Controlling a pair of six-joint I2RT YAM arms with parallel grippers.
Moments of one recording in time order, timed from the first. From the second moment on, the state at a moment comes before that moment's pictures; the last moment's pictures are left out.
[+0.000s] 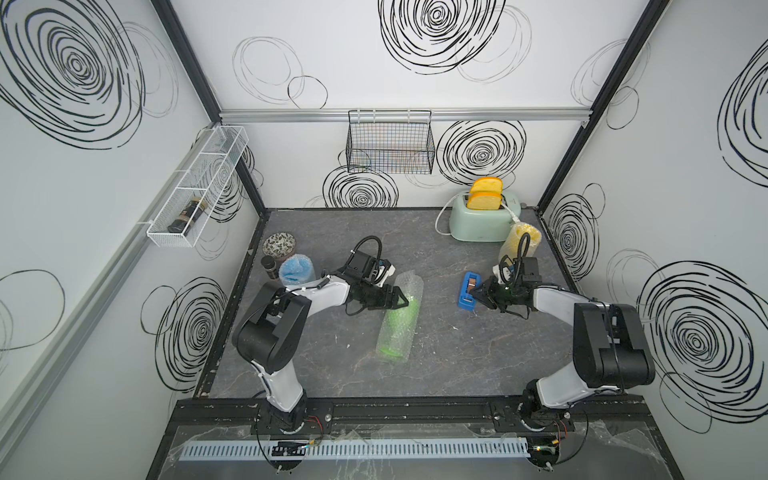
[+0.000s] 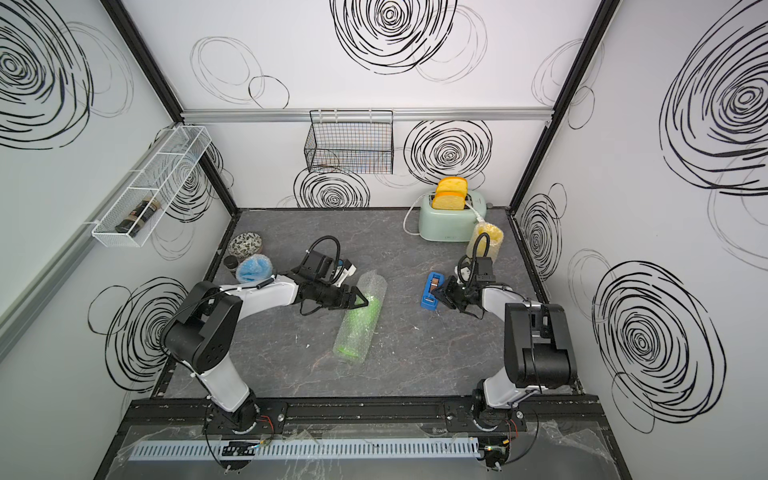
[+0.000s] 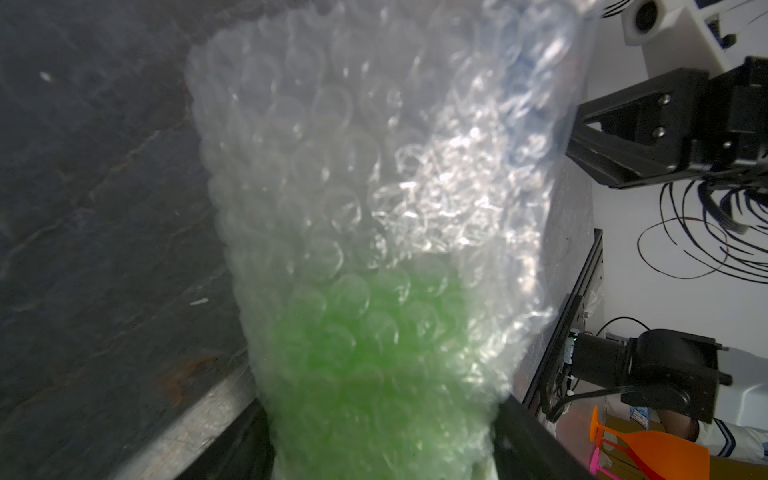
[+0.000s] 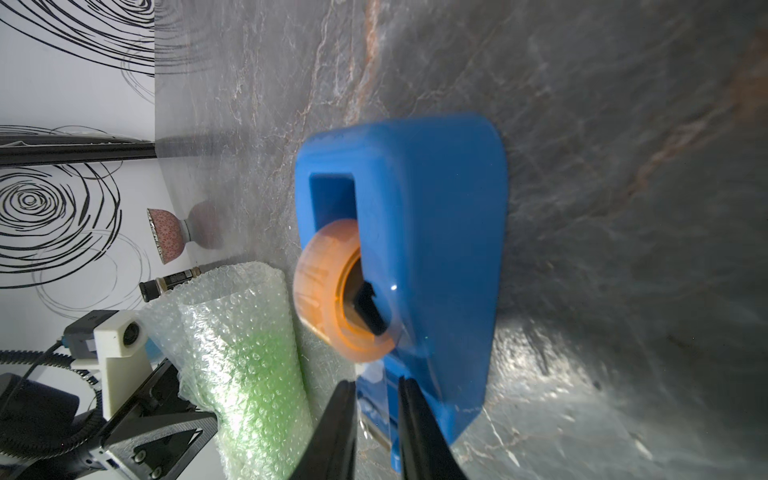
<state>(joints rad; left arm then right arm) -0.45 1.76 0.96 -0.24 0.65 -0.37 0.01 1.56 0.71 -0.18 -0.66 0.65</state>
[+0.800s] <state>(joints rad) -0.46 1.76 0.96 -0.24 0.64 -0.37 0.00 1.61 0.69 -0.04 -0.79 0.77</state>
